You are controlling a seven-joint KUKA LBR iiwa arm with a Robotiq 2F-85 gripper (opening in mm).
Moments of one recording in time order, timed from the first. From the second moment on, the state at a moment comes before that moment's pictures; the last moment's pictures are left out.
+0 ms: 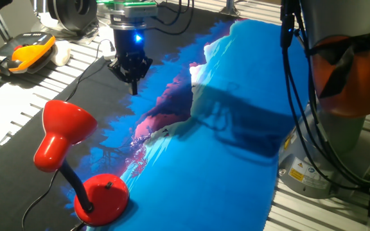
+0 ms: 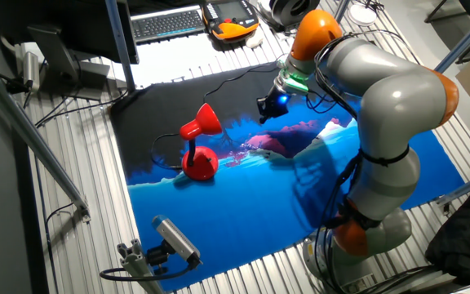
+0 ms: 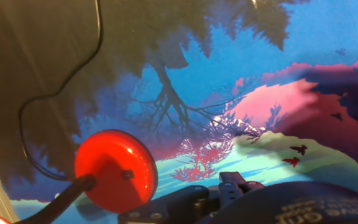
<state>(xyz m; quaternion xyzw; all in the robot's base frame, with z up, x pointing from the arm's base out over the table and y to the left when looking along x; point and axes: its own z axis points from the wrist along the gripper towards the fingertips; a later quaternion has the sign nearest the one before) 0.499 0.107 0.196 -0.15 -0.97 -0.19 0.09</state>
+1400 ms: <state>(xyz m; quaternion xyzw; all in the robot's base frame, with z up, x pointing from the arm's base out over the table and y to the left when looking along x) 0.505 0.174 0.158 -0.18 -0.96 -0.19 0.10</state>
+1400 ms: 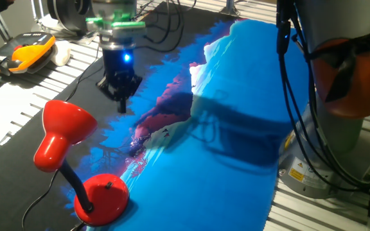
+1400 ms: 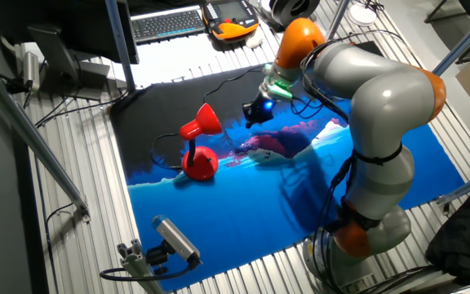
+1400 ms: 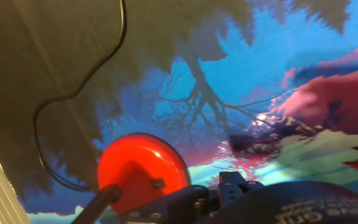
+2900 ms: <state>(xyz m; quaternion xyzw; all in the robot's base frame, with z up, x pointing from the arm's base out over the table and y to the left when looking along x) 0.507 0.196 0.131 -0.16 -0.96 -0.20 0.10</state>
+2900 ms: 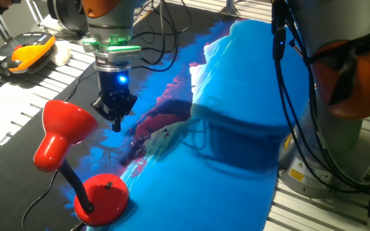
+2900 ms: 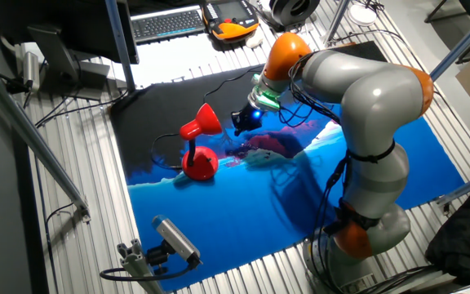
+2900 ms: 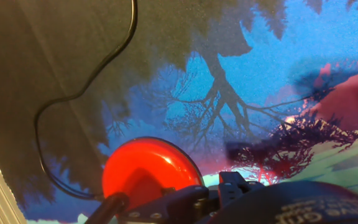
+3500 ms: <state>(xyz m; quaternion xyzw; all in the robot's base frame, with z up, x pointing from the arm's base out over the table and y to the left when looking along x) 0.508 0.196 0.131 -0.12 -0.96 -0.20 0.12</state>
